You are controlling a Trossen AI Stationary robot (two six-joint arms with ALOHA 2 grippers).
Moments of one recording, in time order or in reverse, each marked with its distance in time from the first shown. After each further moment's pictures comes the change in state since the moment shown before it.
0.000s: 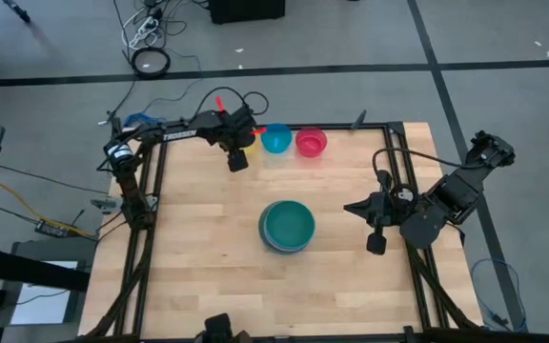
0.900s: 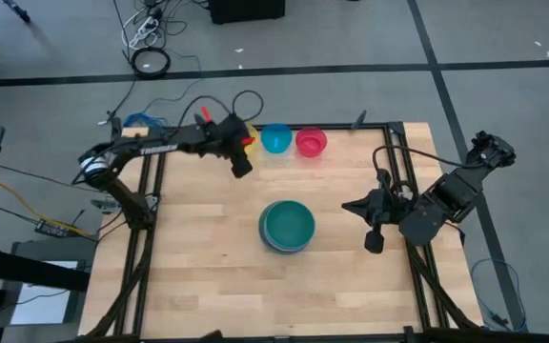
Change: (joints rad) left arm -0.082 -0.219 -0.194 0.236 0.039 -0.225; right arm -0.018 0.000 0.000 0.039 0.003 0.010
